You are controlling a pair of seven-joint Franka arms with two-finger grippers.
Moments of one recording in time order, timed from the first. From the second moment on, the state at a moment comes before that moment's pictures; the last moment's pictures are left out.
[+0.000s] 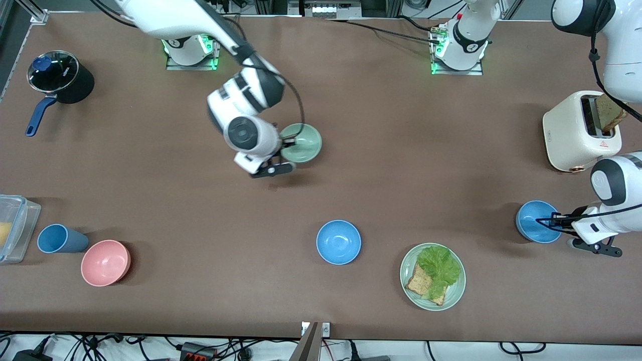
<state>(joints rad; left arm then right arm) 0.40 0.81 -0.12 -1.43 0.12 2.17 0.44 0.39 0.56 0.32 -1.74 0.10 2.07 0.48</state>
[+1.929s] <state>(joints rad) 0.34 0.44 -0.85 -1.82 -0.06 2.12 -0.79 0.11 0.49 0.23 -1.28 -0.06 1.72 0.48</state>
